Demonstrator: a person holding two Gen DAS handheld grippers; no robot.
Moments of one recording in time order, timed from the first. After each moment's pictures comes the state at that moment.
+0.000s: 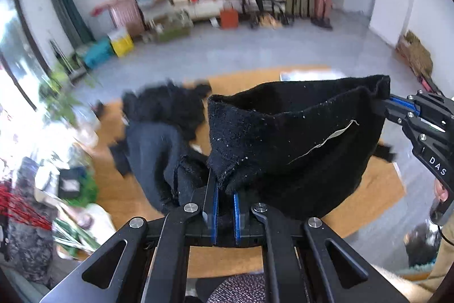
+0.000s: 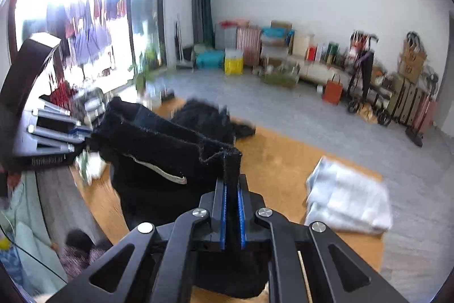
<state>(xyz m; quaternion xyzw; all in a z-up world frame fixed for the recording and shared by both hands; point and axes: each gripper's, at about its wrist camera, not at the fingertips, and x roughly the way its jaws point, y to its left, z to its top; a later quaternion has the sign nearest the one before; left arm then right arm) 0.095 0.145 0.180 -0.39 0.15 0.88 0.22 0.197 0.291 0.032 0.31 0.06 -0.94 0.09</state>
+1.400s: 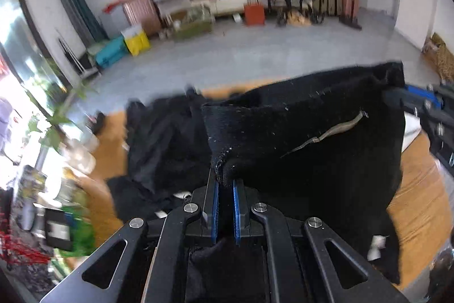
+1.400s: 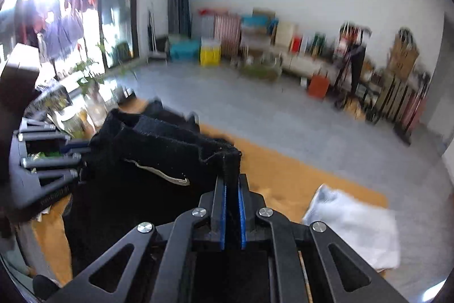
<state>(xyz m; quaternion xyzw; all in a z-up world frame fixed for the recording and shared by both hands) -0.136 0.178 -0.024 -0.45 0.16 0.86 0.18 -0.042 0.280 -0.064 0.36 0.07 -0.93 0.03</state>
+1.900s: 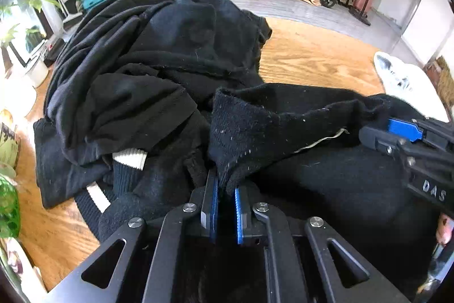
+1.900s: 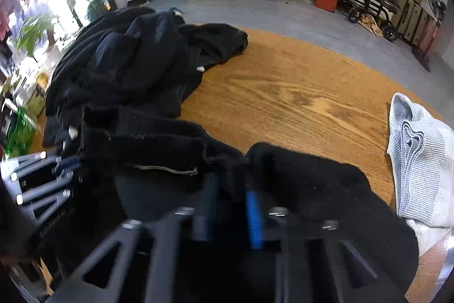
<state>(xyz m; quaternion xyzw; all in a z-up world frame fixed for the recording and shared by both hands) -0.177 0.153 -0.133 -0.51 0.06 0.84 0.18 -0.107 0.283 -0.238 0.51 -0.01 -0.86 0.02</state>
